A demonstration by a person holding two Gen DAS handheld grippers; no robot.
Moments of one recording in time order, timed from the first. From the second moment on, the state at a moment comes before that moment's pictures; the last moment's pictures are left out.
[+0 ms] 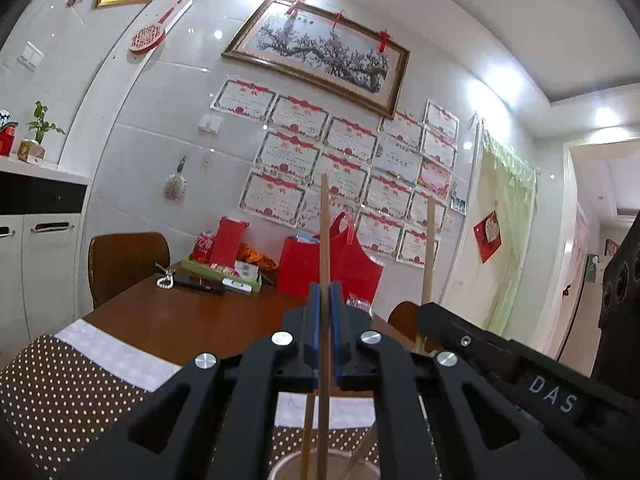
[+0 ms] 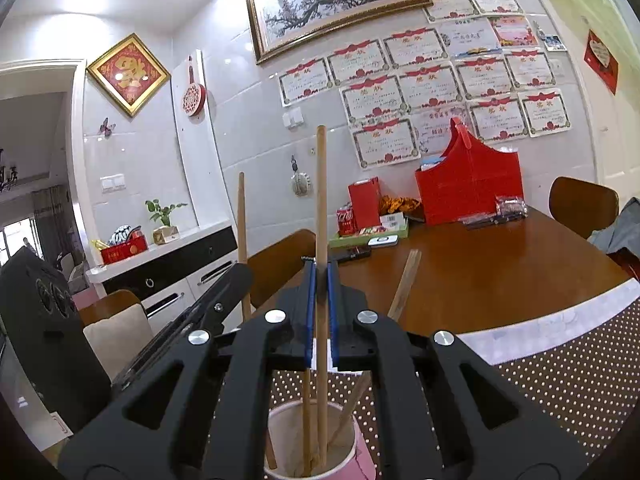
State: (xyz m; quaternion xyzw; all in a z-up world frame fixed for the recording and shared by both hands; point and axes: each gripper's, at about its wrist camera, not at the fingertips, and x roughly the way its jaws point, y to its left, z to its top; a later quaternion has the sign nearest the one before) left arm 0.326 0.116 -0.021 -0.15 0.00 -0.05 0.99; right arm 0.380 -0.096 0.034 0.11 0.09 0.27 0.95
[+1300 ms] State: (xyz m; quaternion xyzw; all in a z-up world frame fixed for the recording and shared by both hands) left arm 0.227 0.095 0.009 -0.07 0.05 0.01 1.00; right arm 0.308 -0.108 0.020 0.08 0.11 0.23 0.96
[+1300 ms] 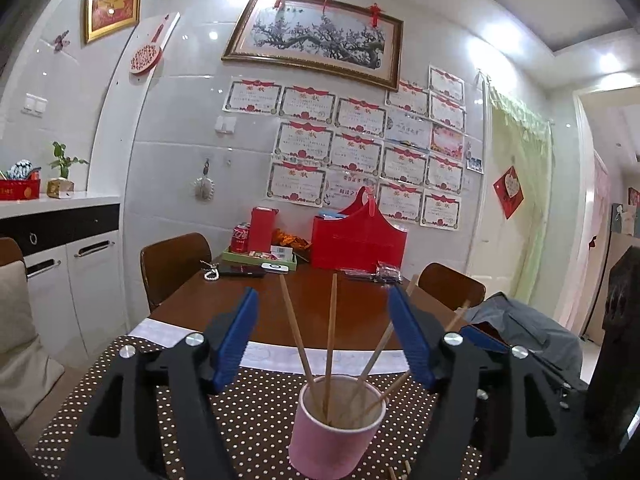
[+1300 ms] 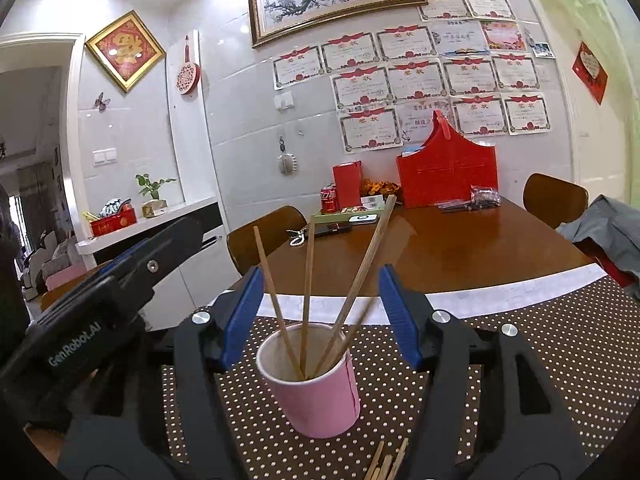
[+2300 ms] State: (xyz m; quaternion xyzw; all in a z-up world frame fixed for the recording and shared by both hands) left arm 0.184 0.000 -0.072 0.01 0.37 -0.04 0.93; right arm 0.242 -0.202 -0.057 0.04 0.30 0.16 0.94
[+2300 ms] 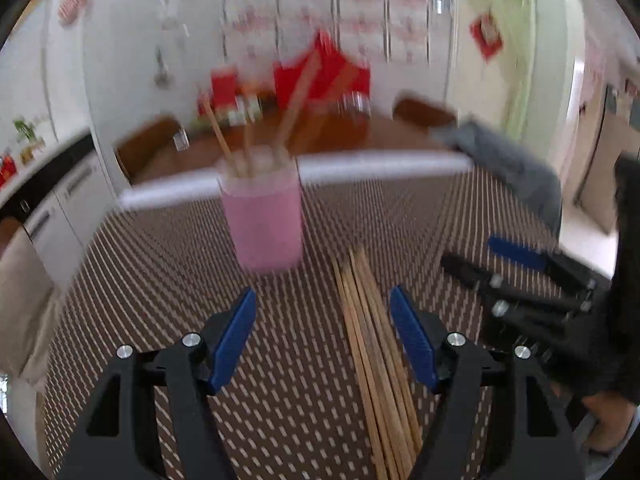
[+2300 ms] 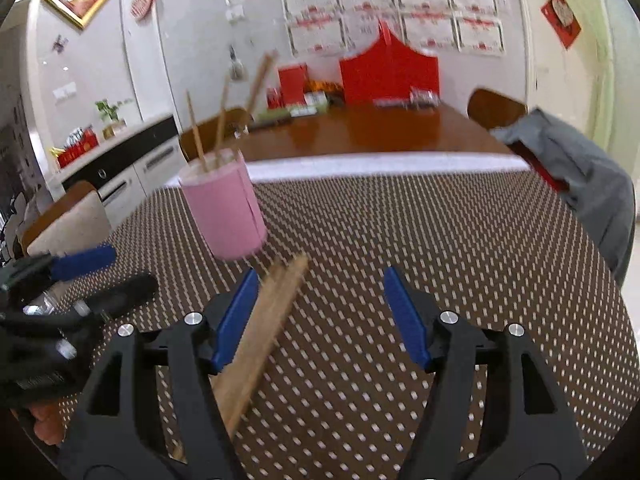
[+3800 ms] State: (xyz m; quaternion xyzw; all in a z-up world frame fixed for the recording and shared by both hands) left arm 0.206 0.039 -0.149 0.03 0.46 -0.02 0.89; right arm 0.285 -0.153 -0.109 -0.04 0.44 0.19 0.88
